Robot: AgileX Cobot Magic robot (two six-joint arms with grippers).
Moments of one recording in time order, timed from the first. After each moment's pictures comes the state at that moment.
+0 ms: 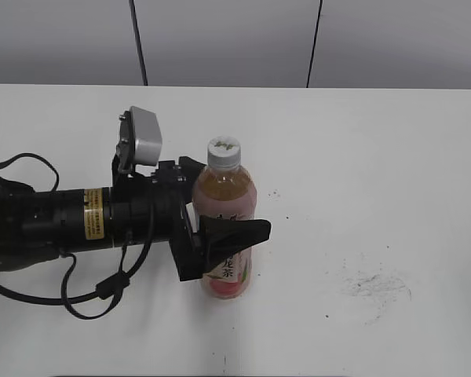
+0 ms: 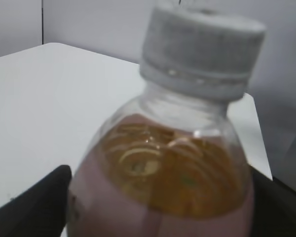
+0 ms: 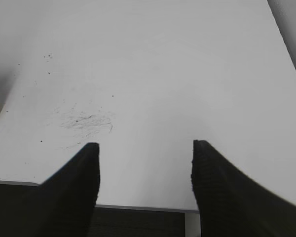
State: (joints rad) left arm -0.44 1.97 -0.67 0.99 -1.21 -0.46; right arm 0.04 -0.01 -0.51 0.08 1.10 -0.15
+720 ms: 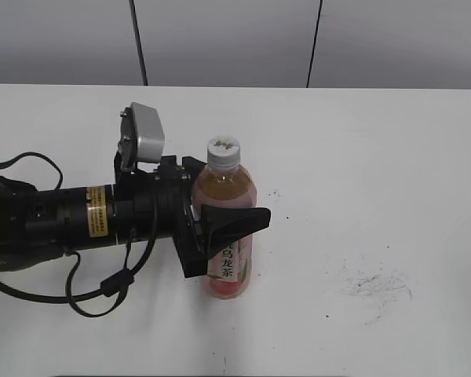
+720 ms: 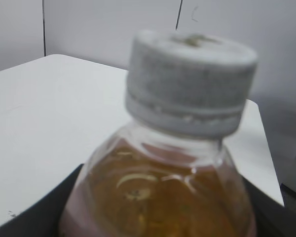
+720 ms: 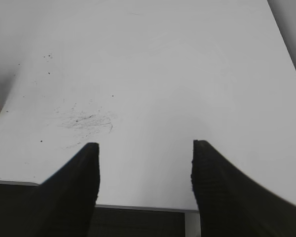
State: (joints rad) left arm -0.46 1.97 -0.68 0.95 -1.21 -0.44; right arm 0.04 -0.01 -0.51 0.08 1.10 -0.15
